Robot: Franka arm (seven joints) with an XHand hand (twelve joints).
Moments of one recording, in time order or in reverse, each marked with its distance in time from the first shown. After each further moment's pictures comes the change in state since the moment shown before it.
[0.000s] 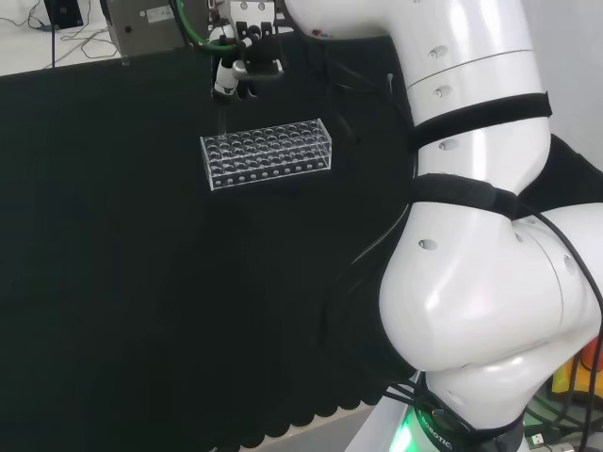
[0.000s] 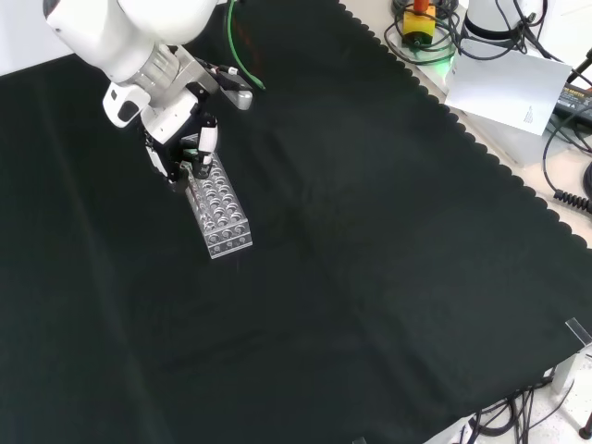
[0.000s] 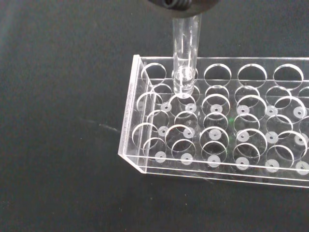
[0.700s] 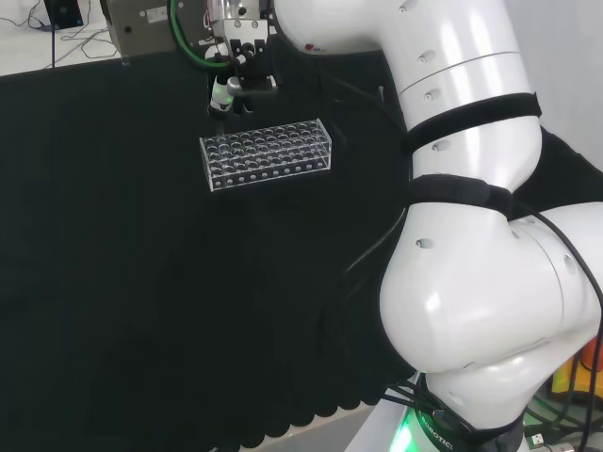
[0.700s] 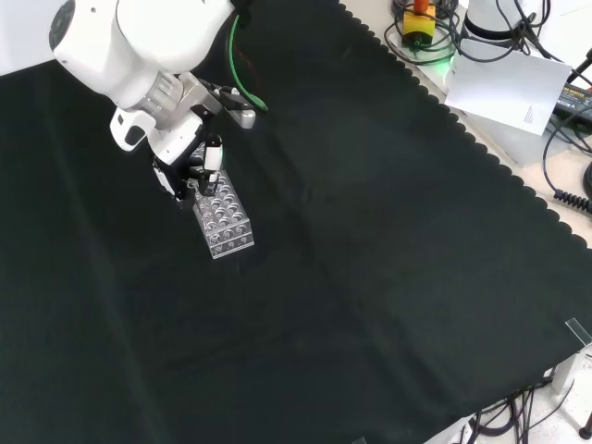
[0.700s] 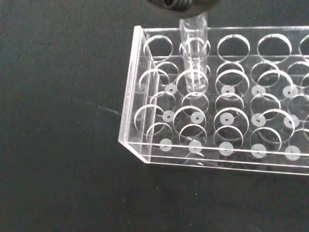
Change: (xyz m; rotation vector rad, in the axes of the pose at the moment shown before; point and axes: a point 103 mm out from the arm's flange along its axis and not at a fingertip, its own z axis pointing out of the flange) arm 0.006 0.017 0.027 0.035 0.001 0.001
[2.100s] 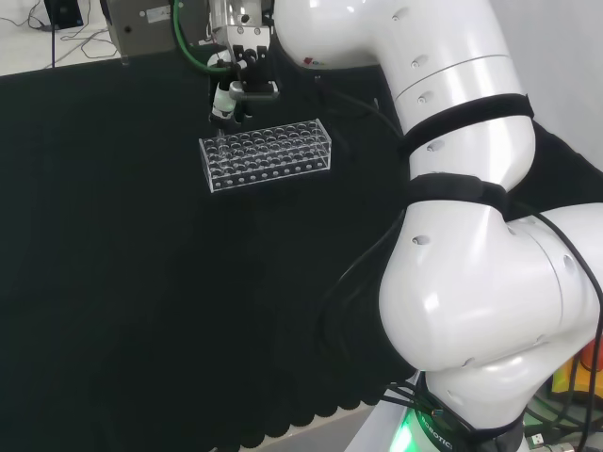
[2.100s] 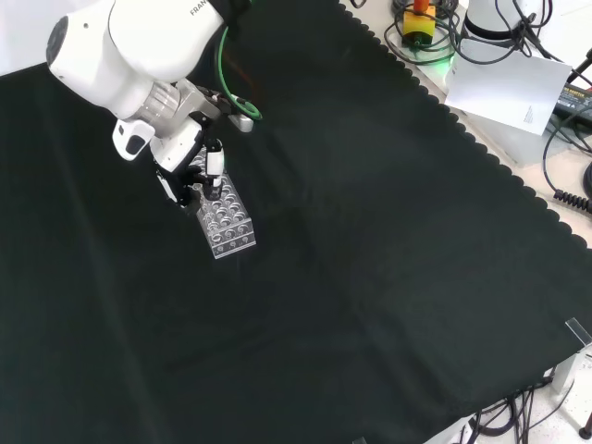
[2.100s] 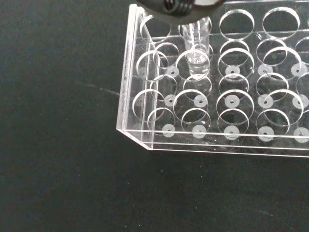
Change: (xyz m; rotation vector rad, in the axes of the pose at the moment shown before) arm -0.004 0.006 0.010 0.059 0.036 -0.014
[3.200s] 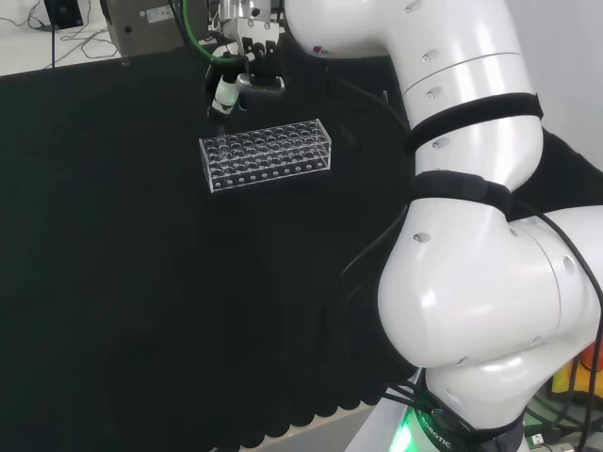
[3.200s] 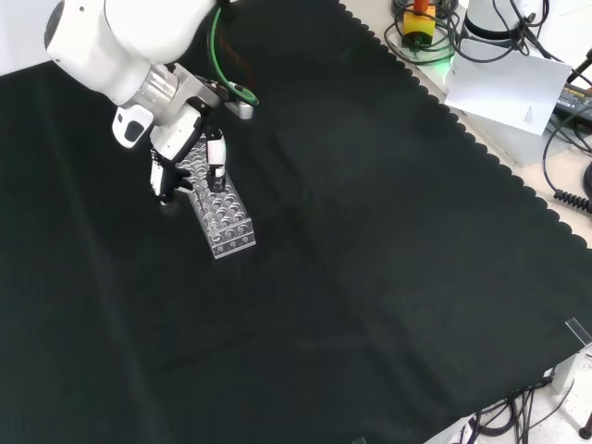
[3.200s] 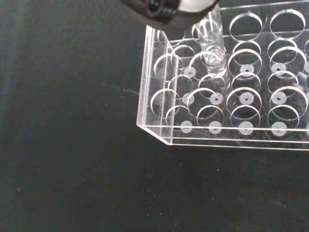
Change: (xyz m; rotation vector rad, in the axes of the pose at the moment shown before) arm -0.003 -0.013 -0.009 0.005 0.066 -0.061
